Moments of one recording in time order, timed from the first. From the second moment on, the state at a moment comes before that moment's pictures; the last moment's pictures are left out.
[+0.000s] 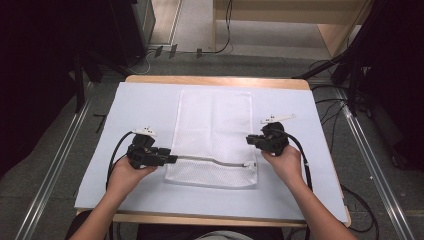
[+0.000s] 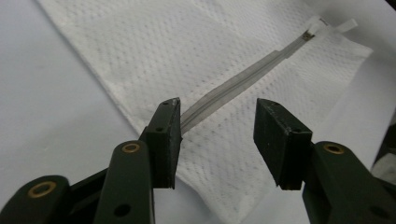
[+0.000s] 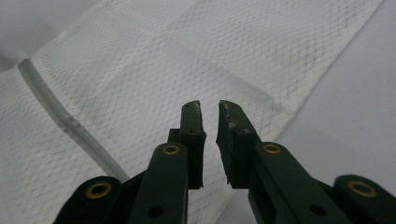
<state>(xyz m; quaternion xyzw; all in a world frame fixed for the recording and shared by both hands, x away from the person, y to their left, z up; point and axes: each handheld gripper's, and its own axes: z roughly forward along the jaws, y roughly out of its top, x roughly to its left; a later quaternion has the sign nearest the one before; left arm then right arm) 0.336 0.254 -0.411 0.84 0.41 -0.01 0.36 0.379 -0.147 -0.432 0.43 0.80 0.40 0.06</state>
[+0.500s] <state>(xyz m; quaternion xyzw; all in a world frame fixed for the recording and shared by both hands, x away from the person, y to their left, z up) 0.356 0.220 -0.402 0.84 0.39 -0.01 0.37 0.359 -0.156 -0.434 0.41 0.81 0.41 0.05</state>
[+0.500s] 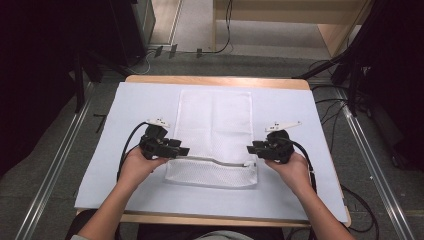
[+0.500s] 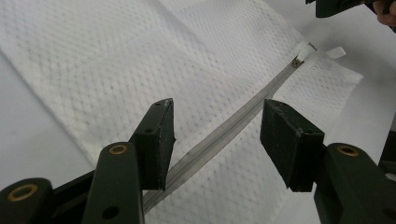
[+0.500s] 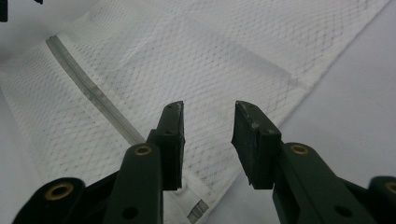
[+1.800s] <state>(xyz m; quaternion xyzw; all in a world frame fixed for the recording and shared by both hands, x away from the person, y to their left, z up) 0.364 0.094 -0.456 0.89 0.30 -0.08 0.33 0.341 -0.150 -0.466 0.44 0.83 0.35 0.02</state>
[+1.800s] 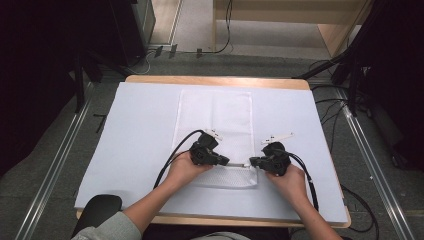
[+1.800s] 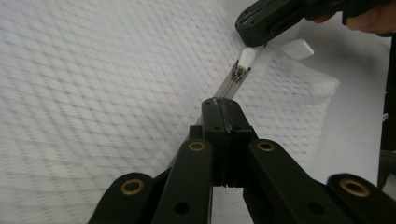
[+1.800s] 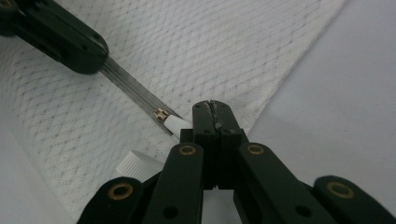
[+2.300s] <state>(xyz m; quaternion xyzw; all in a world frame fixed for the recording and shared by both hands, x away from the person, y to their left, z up) 0.362 0.091 -0.463 0.89 0.29 -0.08 0.34 0.331 -0.140 -0.465 0.43 0.83 0.35 -0.01</state>
